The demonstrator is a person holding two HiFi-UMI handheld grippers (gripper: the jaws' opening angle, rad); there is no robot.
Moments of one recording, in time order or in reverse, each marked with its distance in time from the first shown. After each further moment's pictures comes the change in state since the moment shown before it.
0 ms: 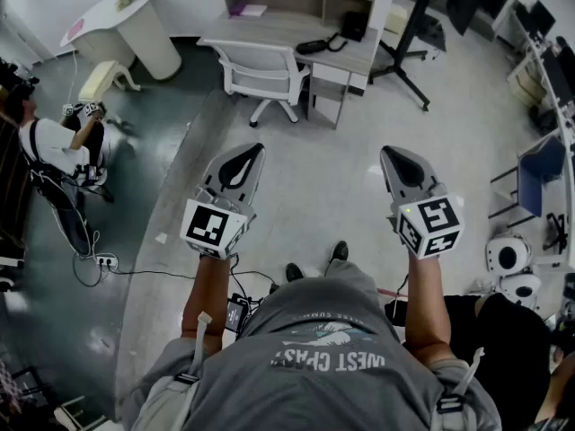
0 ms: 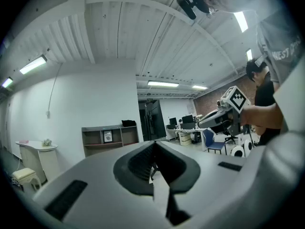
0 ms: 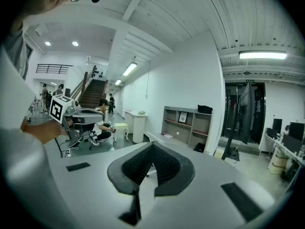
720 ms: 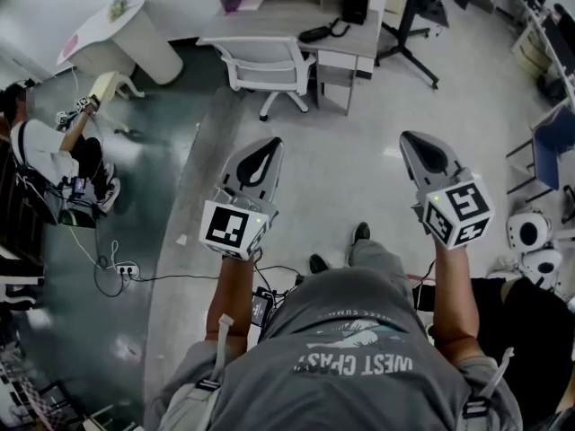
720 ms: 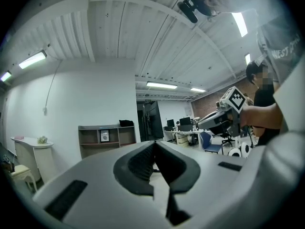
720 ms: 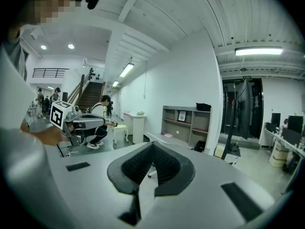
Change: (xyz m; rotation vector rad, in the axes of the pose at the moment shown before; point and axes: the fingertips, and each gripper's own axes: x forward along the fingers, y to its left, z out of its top) left arm 0.004 -0.003 -0.005 -0.054 -0.043 -0.018; right arm 0.000 0.002 0.003 0.028 0.001 0.000
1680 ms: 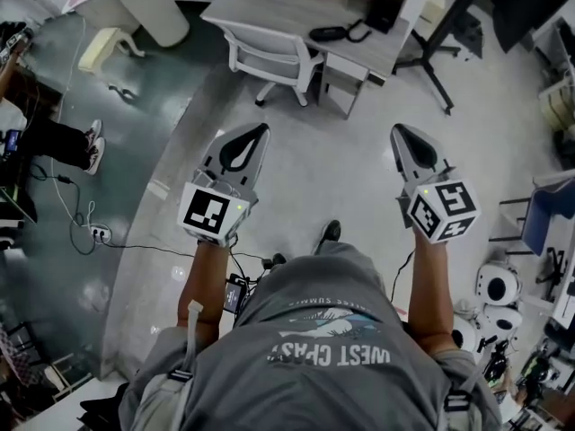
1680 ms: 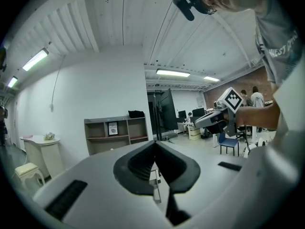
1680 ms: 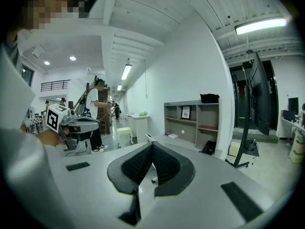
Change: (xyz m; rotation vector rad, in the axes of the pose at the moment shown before) left arm 0.167 0.072 -0.044 0.018 0.138 0.118; right arm 0.163 -0.161 -0.013 0.092 -0.010 0.152
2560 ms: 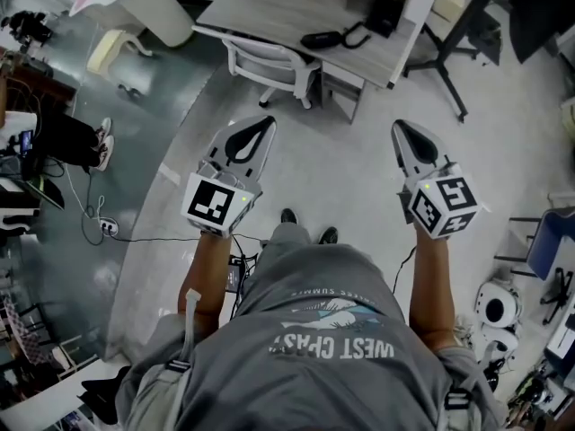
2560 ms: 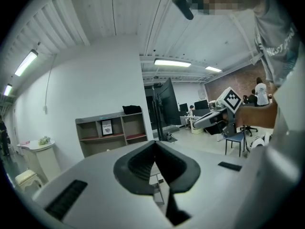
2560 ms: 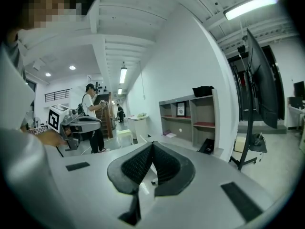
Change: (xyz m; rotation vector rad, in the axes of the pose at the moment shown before) left arm 0.160 -0.017 0.012 0.052 0.080 0.022; right arm 0.041 -0.155 -0.006 0.078 -0.005 0.072
